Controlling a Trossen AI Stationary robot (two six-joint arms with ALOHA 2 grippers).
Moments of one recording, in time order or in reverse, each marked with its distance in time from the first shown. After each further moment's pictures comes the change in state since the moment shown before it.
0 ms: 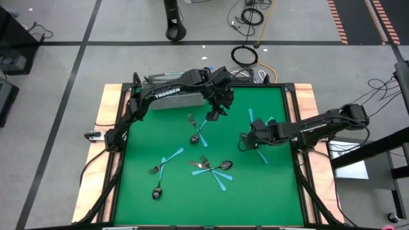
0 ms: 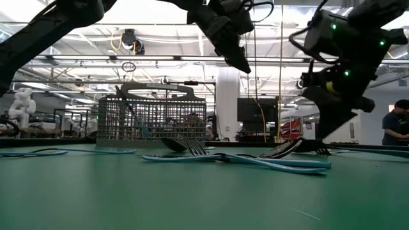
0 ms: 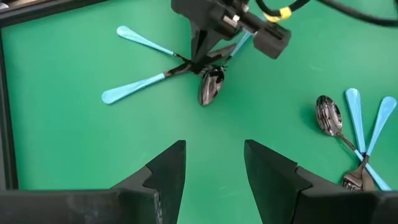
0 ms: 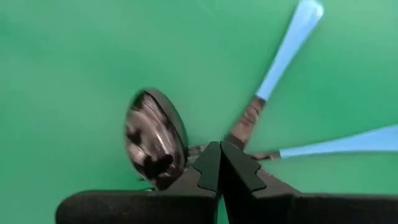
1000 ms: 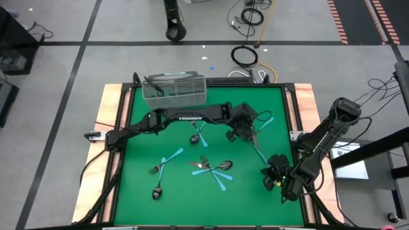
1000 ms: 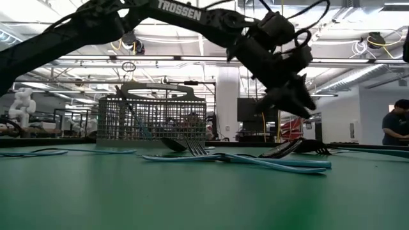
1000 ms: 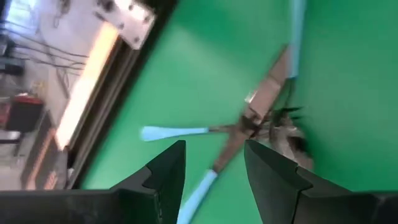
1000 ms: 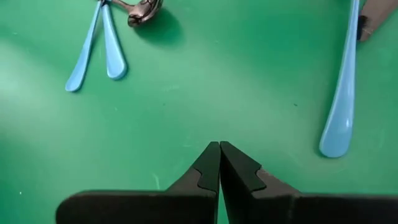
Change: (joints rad) left arm -0.184 0.306 0.007 0.570 -0.292 0.542; right arm 0.913 0.025 0.011 -0.008 0.153 0.791
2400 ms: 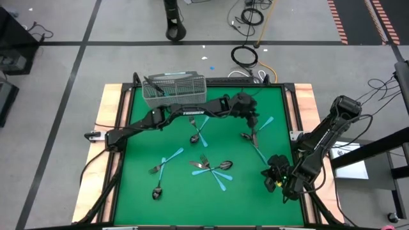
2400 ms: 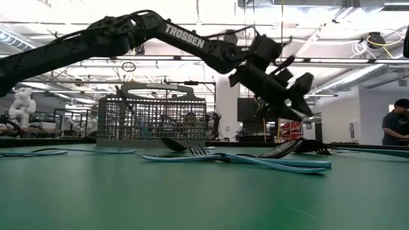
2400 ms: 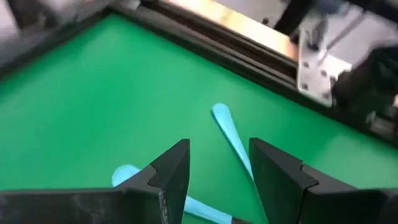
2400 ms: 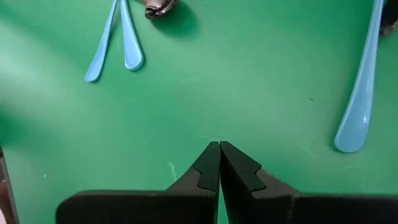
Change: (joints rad) left arm 0.102 0.085 -0.001 0.327 -0.047 -1.430; right arm -0.001 -0.045 0.000 0.024 -0.034 -0.053
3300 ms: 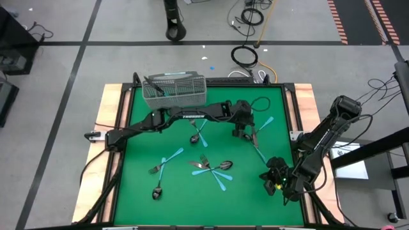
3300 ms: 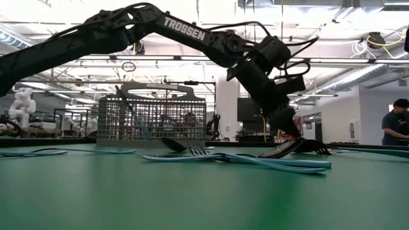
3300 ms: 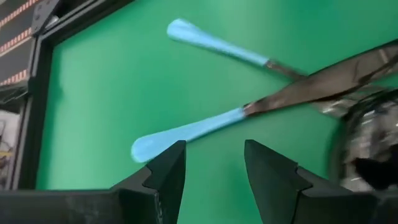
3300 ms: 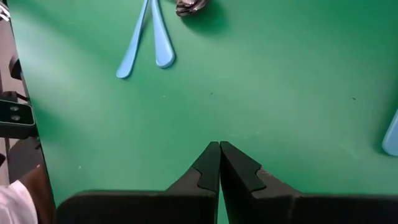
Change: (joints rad) left arm -0.049 -0.012 0.000 -0.275 -0.119 0.872; right arm -0.007 0.000 0.000 0.102 0.004 -0.061
